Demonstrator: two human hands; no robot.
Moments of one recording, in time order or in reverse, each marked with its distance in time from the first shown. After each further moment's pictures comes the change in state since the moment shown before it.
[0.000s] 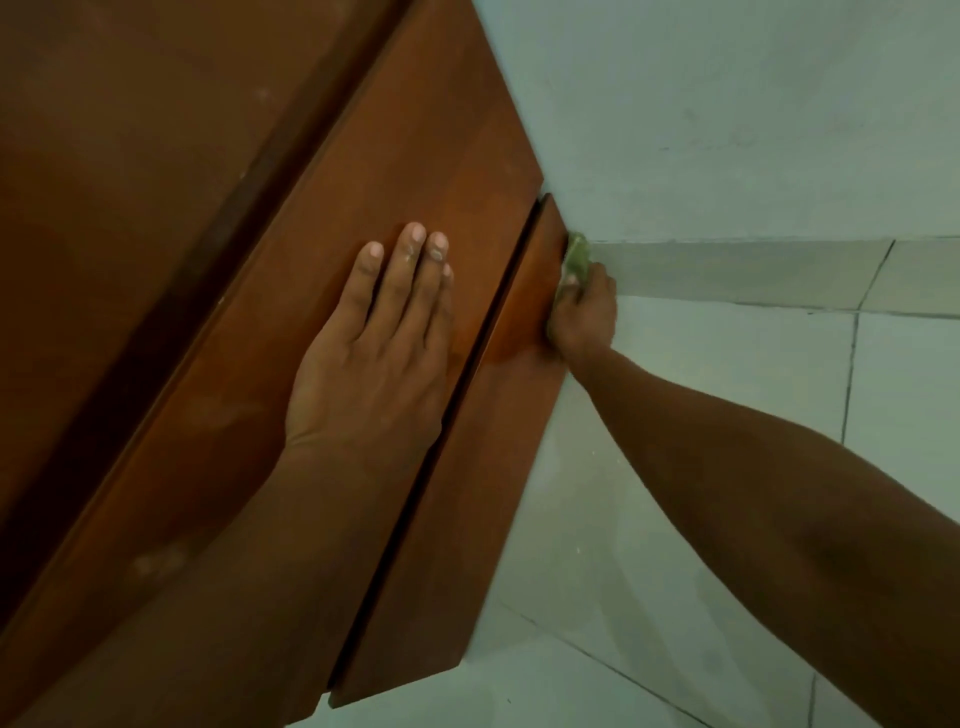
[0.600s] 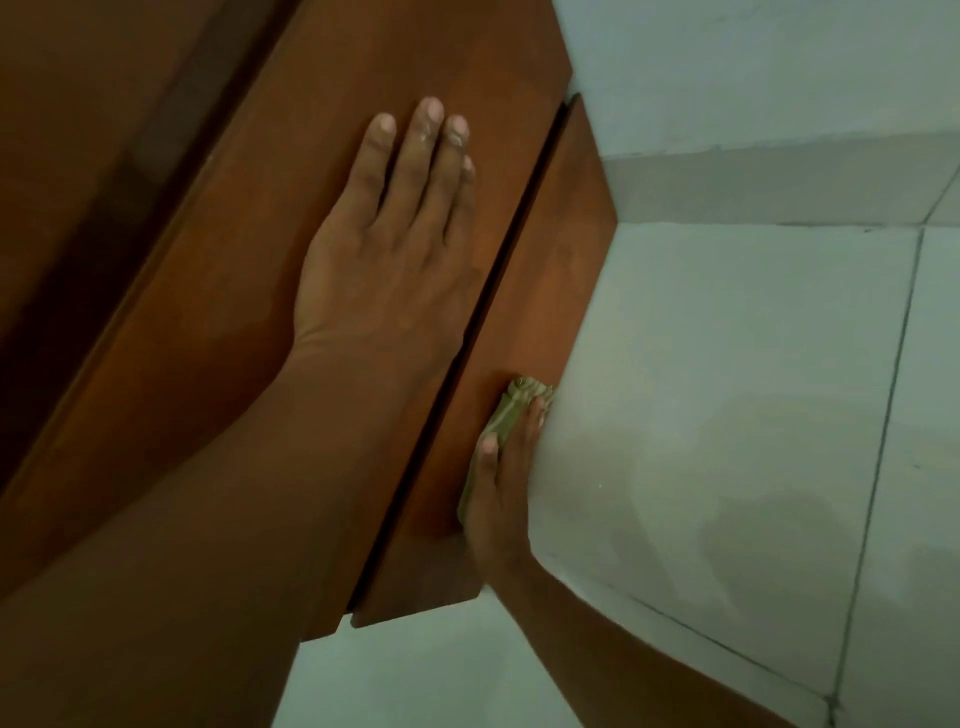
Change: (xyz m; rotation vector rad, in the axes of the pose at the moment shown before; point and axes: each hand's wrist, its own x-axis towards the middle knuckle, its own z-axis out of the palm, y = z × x) left_hand -0.001 0.002 0.010 0.057 0.071 -0.022; right_hand -0.279 0.082 0.030 0.216 -0.237 0.012
